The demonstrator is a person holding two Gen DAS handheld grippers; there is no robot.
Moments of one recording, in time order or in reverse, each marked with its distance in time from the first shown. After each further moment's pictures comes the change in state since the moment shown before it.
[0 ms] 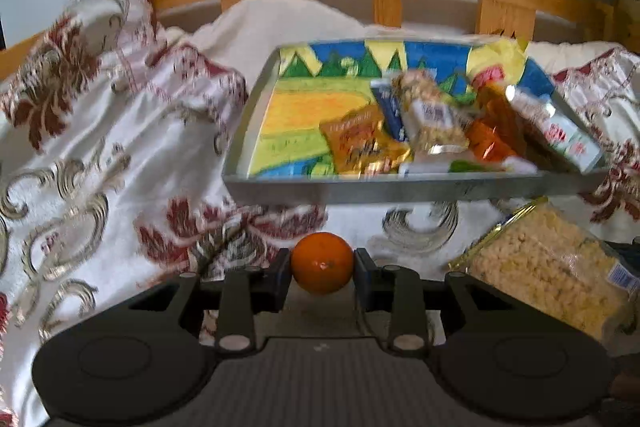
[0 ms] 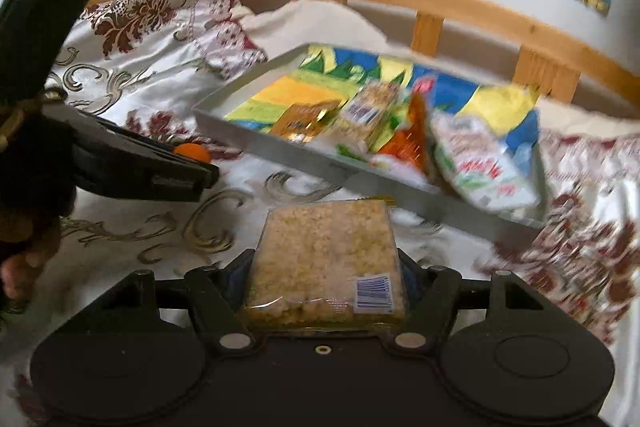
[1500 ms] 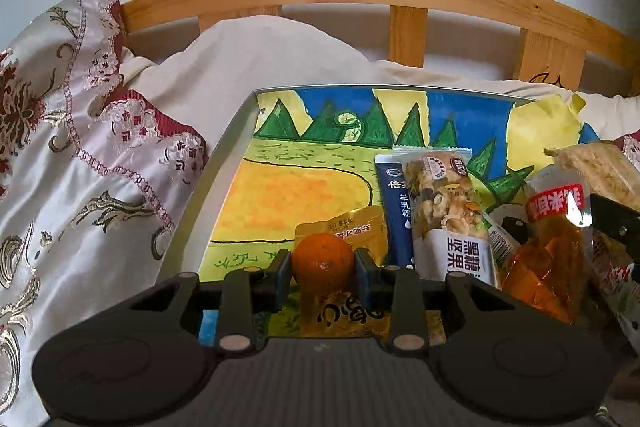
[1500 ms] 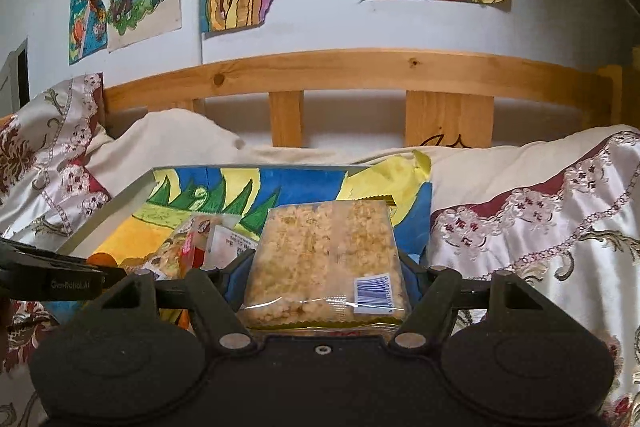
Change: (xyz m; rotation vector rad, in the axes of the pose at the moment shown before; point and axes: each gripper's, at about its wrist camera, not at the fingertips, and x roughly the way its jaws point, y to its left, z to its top) left arm 0.092 -0.024 0.081 -0.060 -0.028 0.033; right arm 0.084 -0.146 0.057 0.259 -0.233 -0.120
